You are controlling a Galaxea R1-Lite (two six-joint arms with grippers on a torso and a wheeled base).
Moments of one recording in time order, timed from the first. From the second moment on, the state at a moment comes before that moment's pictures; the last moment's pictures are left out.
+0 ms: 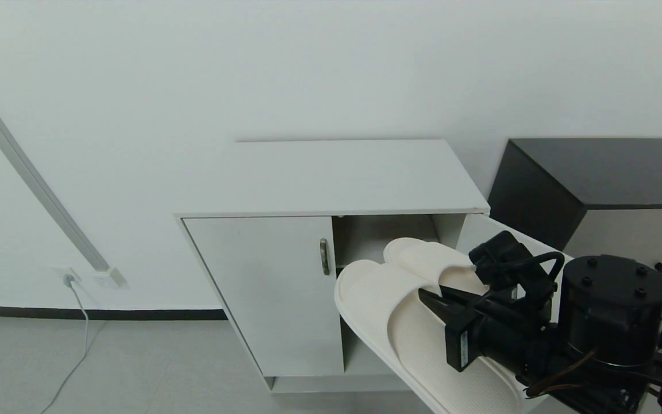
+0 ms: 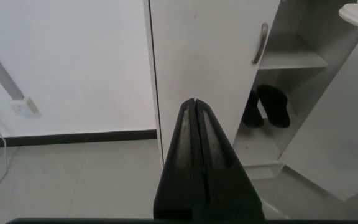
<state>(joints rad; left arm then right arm) 0.00 0.00 0.00 0.00 -0.02 0.01 0.85 1.64 -0.52 -0.94 -0.20 0.03</state>
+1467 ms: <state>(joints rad) 0.00 0.00 0.00 0.00 -0.02 0.01 0.85 1.66 -0.51 -0.96 -0.20 0.02</state>
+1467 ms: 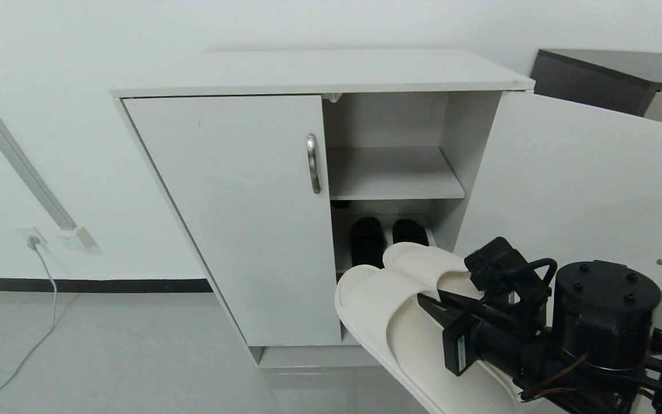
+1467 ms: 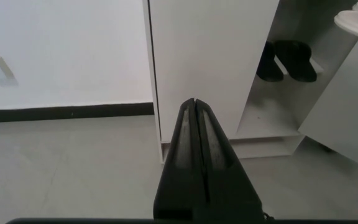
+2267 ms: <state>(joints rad) 0.00 0.00 0.00 0.00 -0.02 0.01 0.85 1.76 -0.61 -0.92 -0.39 0.06</state>
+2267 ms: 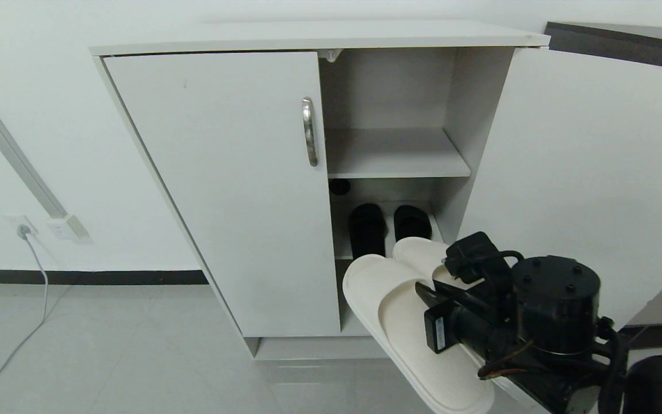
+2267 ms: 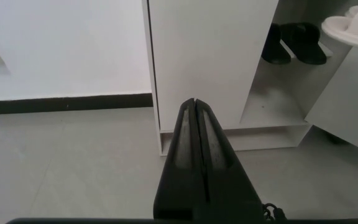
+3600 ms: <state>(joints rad) 0.00 0.00 0.00 0.00 -0.02 0.01 0.88 1.88 -1.33 -0.39 -0.85 0.16</state>
